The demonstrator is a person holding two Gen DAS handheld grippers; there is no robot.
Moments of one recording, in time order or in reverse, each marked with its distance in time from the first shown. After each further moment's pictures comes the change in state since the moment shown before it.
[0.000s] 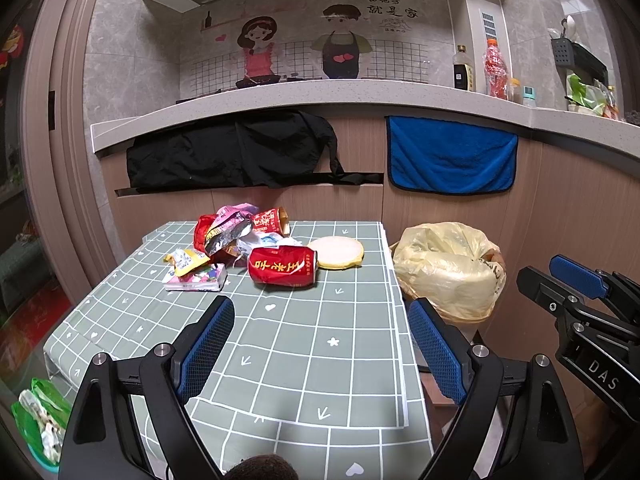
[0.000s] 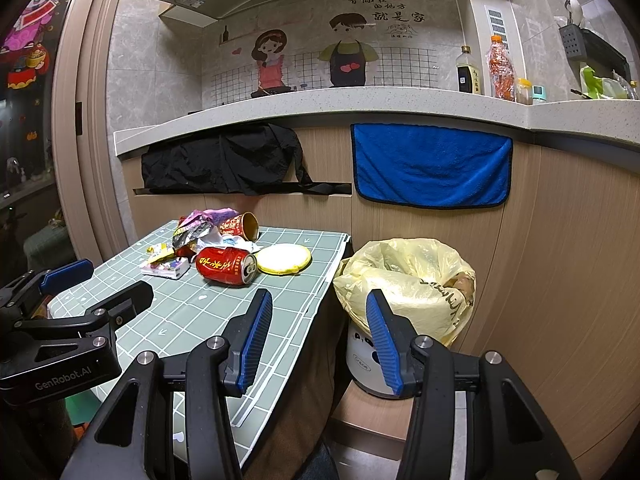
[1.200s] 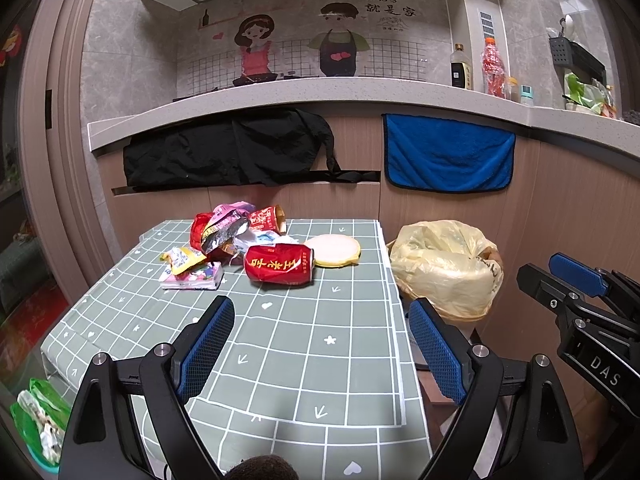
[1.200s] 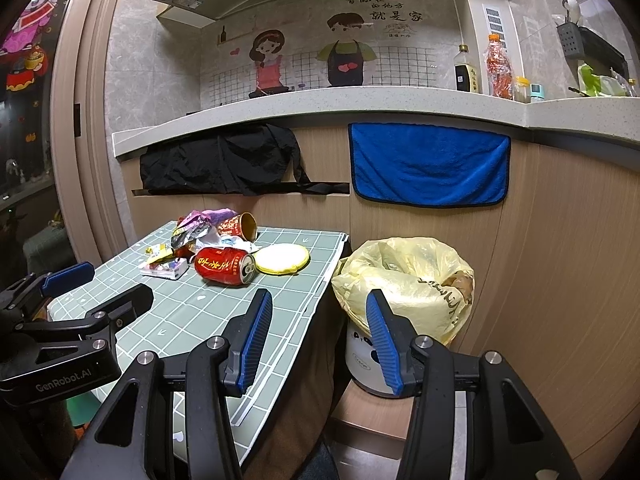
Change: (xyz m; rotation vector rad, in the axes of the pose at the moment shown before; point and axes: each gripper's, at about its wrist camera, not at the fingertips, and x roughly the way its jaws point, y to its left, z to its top) left arm -0.002 0.004 0.004 -0.001 0.003 -0.001; right arm 0.004 -0.001 -0.005 0.004 -0.001 -0.003
